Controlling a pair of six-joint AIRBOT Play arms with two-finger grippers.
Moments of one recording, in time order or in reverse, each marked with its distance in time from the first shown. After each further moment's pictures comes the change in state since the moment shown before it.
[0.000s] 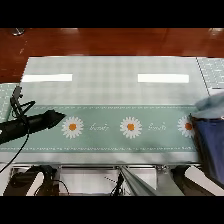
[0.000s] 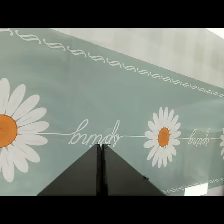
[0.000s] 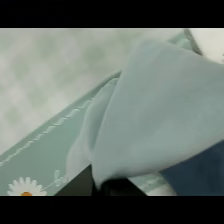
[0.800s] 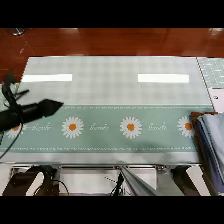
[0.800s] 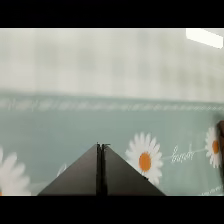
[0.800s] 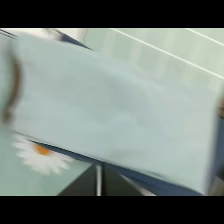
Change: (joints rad) left arm 0.000 -0.094 0.193 -0.093 0.045 0.198; right arm -0.291 0.214 -0.254 -0.129 -0.127 0.082
